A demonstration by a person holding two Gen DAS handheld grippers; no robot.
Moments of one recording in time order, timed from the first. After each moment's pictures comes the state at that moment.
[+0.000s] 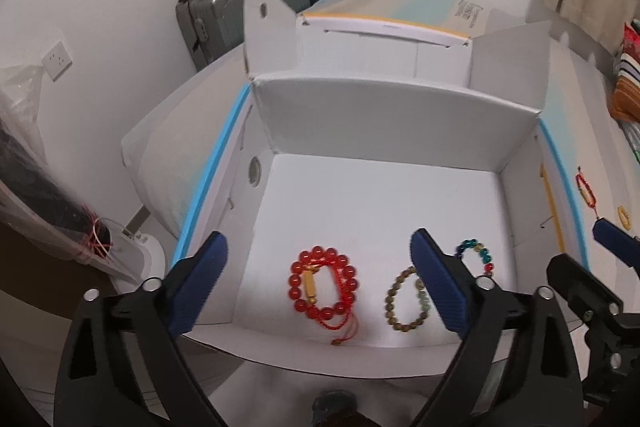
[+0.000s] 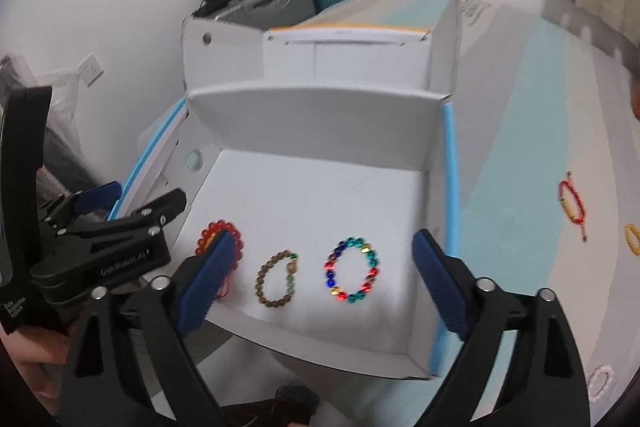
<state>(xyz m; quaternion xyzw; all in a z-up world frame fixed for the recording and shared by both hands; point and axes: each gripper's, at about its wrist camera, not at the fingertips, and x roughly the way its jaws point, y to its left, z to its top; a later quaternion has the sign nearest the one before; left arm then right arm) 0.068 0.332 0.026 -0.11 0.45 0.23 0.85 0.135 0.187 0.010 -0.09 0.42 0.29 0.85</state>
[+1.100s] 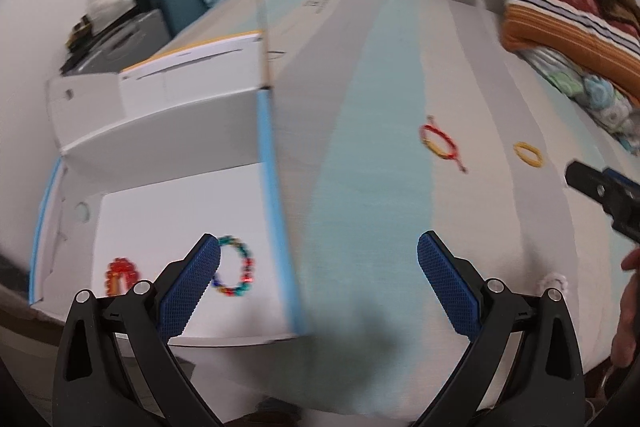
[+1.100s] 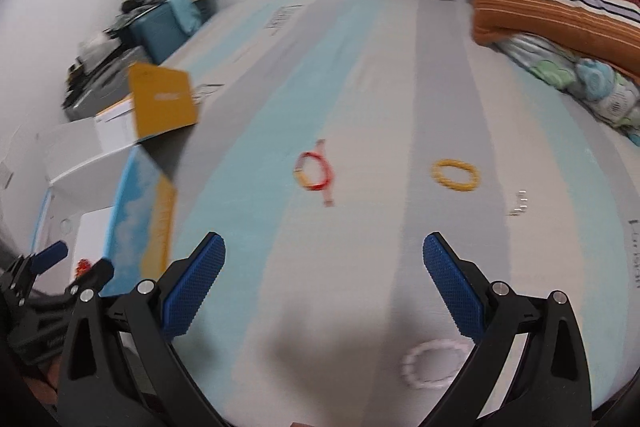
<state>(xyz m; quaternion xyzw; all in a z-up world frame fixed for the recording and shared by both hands) 0.140 0.087 0.041 -0.04 0.45 0.07 0.89 0.204 -0.106 0.026 0.00 0.42 0.07 0.91</state>
